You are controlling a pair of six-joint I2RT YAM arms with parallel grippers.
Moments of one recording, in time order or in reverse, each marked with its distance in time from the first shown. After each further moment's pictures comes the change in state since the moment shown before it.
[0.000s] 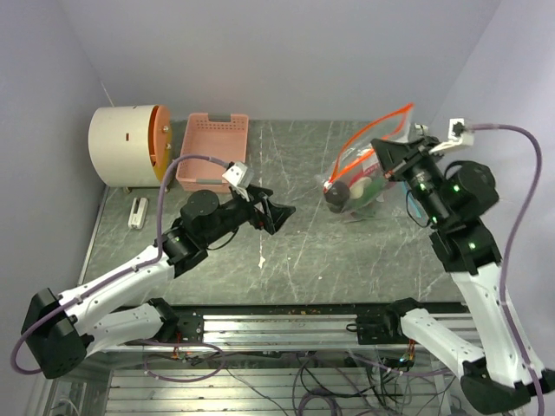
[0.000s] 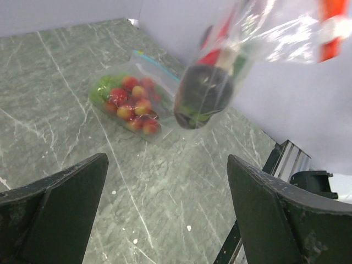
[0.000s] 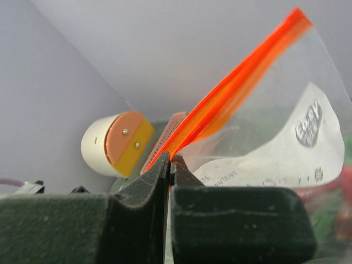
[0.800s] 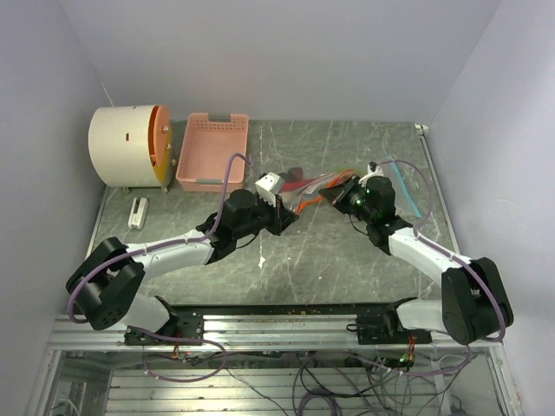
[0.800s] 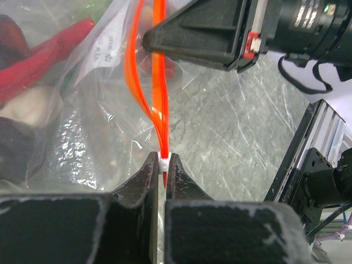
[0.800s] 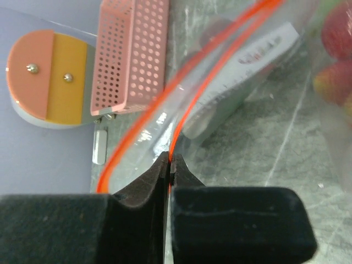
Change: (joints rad) left arm 0.002 0.398 -0.031 0.188 0.072 -0.020; right arm 0.001 0.417 -0.594 0.560 -0.111 0.350
